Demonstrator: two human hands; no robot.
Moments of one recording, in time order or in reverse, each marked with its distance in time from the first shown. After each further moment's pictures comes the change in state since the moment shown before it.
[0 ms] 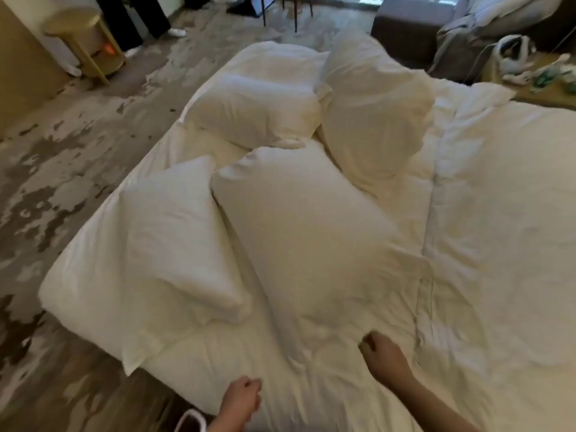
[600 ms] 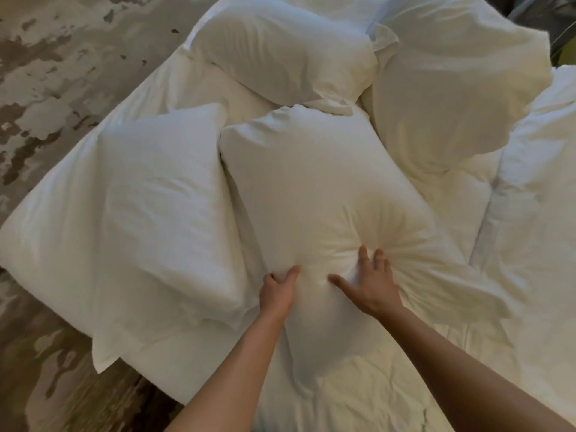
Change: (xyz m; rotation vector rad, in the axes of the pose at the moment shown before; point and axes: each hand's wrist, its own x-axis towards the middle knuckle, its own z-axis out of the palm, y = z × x) left_hand 0.123 0.218 0.018 -0.268 0.062 0.107; right_hand 0.178 -0.154 -0.034 -0.217 0.033 -0.069
